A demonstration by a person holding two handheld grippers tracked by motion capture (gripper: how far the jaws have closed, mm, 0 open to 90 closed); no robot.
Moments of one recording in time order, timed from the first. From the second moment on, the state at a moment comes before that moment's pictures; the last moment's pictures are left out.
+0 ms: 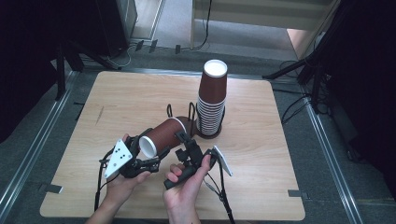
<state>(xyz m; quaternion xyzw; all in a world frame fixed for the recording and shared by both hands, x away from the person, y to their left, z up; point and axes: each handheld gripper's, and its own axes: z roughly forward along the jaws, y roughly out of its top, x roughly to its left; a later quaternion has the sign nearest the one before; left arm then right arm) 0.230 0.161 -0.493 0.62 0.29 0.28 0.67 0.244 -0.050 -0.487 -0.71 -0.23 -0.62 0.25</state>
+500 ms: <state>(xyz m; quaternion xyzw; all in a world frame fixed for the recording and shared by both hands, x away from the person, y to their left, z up) 0.227 0.154 -0.494 0.63 0.27 0.27 0.67 0.250 -0.045 -0.495 -0.70 -0.21 -0.63 0.27</state>
